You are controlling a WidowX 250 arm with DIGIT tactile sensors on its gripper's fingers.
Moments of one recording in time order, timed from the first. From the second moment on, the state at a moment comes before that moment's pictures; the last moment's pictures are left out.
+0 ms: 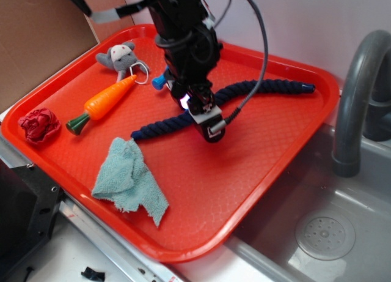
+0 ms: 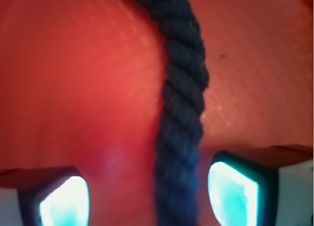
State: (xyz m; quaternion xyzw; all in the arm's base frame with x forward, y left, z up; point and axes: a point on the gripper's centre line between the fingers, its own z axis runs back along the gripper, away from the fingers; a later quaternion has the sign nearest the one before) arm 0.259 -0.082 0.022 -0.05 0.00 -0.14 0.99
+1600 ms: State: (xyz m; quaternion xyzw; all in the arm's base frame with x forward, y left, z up) arm 0.230 -0.065 0.146 0.03 0.00 -0.01 1.00
